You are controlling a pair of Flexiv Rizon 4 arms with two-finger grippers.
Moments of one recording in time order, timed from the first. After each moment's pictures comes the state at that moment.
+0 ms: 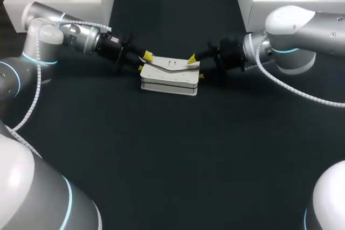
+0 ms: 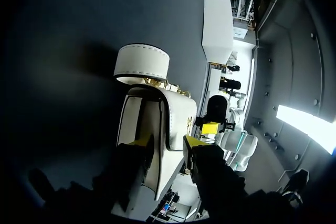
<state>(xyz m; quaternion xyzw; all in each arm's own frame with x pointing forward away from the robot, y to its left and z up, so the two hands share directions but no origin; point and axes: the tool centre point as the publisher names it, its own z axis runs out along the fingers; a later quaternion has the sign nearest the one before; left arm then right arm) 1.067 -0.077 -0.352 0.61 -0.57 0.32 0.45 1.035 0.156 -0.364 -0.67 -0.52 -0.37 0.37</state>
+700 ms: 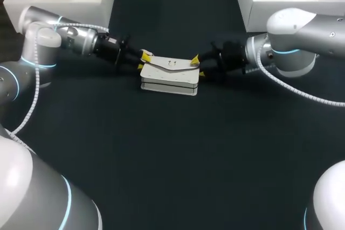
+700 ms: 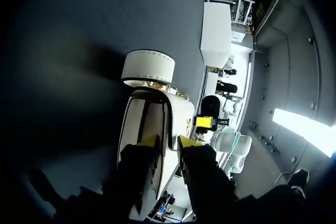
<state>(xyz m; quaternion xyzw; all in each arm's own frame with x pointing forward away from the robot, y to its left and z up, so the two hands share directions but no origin) 1.069 -0.074 -0.352 0.61 -0.55 0.33 0.46 1.048 0.150 -0.371 -0.69 -0.48 -0.38 0.38</state>
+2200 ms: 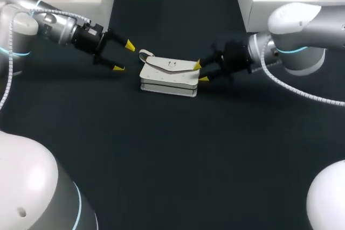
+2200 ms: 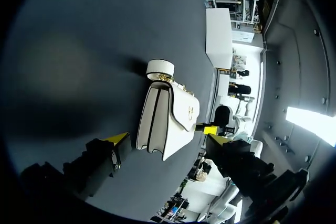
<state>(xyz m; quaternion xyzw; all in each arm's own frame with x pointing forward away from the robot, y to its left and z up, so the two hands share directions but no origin) 1.053 -0.005 -0.318 0.64 -0.59 0.31 0.39 0.991 0.145 -0.350 -0.69 -0.53 -0.35 0.35</state>
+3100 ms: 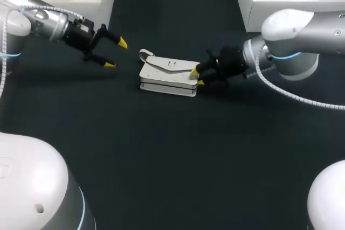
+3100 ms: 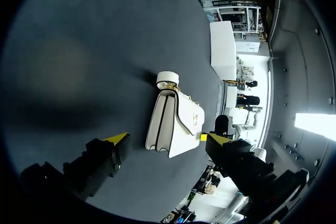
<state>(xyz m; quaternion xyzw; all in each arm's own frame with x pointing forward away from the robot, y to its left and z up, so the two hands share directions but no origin) 1.055 0.020 -0.306 0.67 -0.59 0.32 0.33 0.987 0.158 -0.366 -0.70 -0.52 -0.34 0.36</state>
